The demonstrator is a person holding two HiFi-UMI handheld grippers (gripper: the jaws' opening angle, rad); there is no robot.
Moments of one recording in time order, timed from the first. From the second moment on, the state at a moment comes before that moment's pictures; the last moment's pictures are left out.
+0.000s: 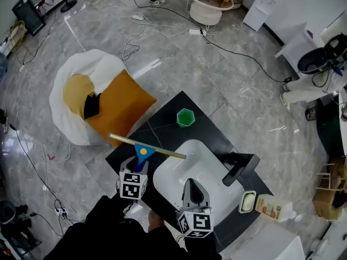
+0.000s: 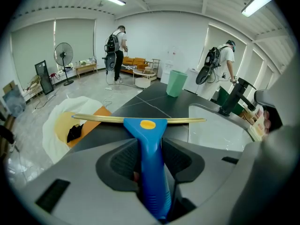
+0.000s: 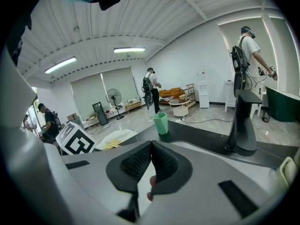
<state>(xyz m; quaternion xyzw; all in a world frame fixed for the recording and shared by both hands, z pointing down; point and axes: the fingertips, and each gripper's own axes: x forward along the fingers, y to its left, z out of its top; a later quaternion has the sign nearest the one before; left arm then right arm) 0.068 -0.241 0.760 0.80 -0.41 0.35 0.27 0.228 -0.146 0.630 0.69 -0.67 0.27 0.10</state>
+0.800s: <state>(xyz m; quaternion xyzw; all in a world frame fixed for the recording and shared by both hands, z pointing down) 0.067 -0.241 0.746 0.81 -0.40 0.34 0.25 0.226 -0.140 0.628 0.69 -0.66 0.27 0.09</state>
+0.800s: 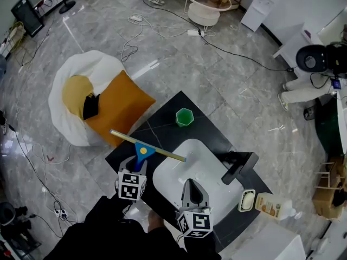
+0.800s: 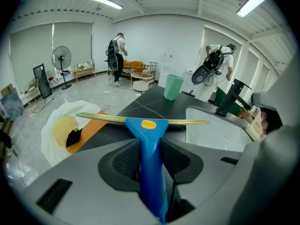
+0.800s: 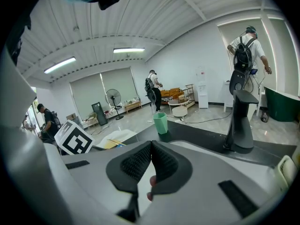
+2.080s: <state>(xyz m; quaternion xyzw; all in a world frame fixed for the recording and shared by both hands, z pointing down) 0.097 -0.198 0.529 0.92 -0.30 0.22 0.12 0.239 -0.049 0.497 0.81 -0.57 0.16 0.03</state>
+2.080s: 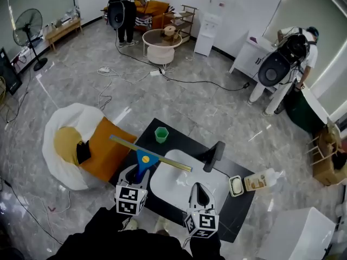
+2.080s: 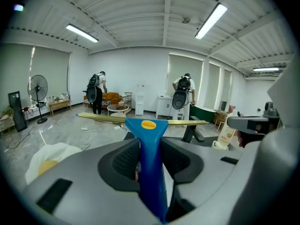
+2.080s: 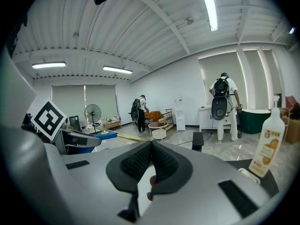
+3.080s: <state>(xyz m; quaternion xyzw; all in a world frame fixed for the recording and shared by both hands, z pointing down) 0.080 -0.080 0.477 0.97 -0.14 0.20 0.05 0.181 0.110 0.452 0.91 -0.41 0.11 -0.01</state>
